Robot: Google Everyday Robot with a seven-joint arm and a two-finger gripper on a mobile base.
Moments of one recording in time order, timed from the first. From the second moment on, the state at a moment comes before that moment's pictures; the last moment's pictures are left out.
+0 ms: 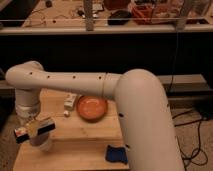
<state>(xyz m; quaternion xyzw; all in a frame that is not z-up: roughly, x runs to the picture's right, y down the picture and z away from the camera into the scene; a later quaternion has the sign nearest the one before) -0.320 0.166 0.619 -0.44 -0.29 -0.27 0.81</state>
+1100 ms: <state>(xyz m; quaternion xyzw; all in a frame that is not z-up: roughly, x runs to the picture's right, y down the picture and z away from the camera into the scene) -0.322 0.168 0.624 -0.43 -0.27 -0.28 0.81</state>
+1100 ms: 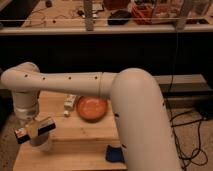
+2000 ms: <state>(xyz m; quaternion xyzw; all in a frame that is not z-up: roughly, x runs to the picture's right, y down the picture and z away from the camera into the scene) -0.323 0.171 0.626 -0.43 -0.25 -0.29 0.82</state>
